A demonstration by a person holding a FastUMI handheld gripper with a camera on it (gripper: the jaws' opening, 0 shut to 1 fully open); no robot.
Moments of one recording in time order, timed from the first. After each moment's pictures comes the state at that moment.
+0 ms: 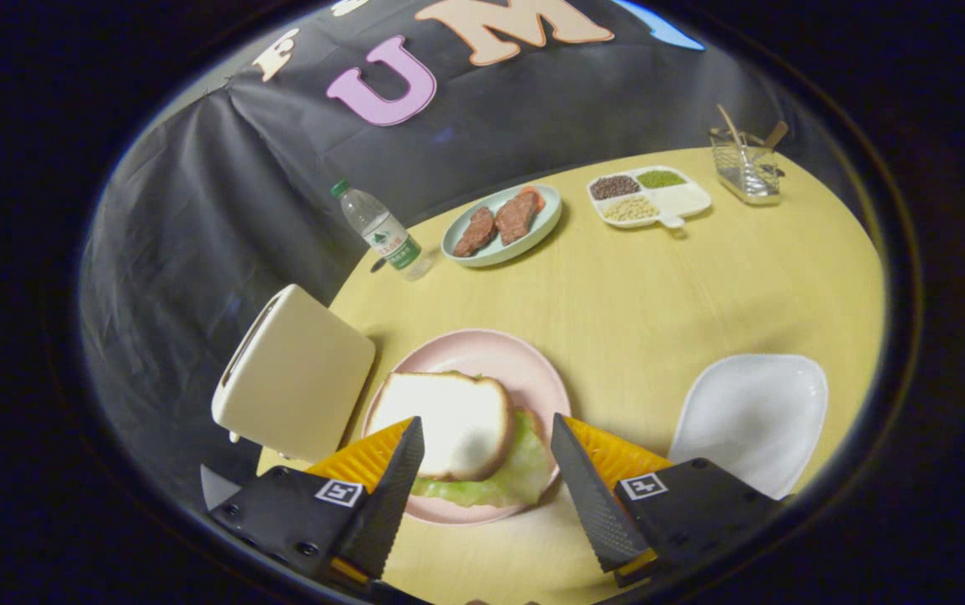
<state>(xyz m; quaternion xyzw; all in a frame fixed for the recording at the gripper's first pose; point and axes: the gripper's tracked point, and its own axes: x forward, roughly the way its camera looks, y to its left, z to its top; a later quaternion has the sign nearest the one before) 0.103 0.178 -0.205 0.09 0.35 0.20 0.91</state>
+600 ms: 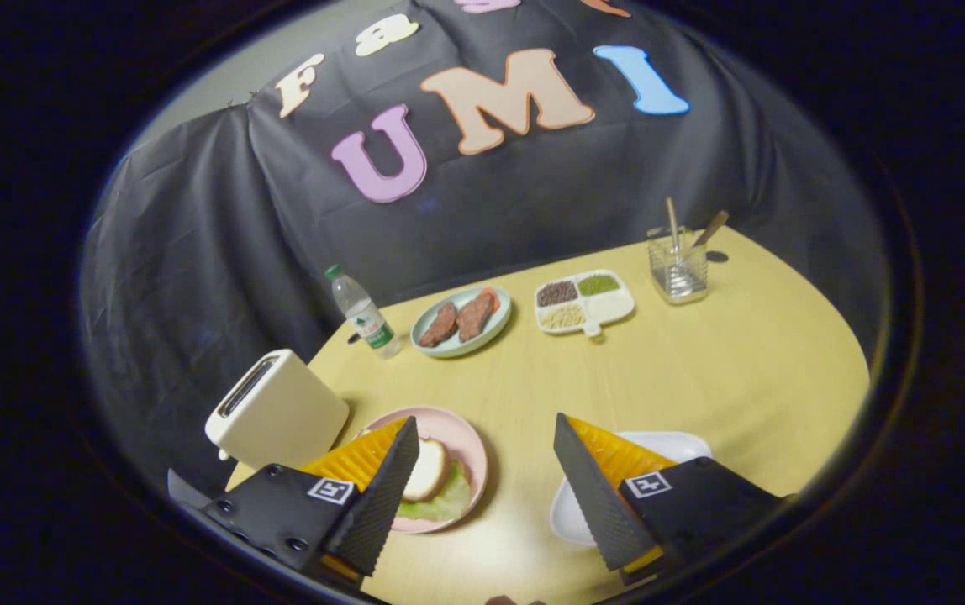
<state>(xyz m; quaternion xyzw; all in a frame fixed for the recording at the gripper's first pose) 0.111 0.105 -0.104 0.07 0.19 0.14 0.97</state>
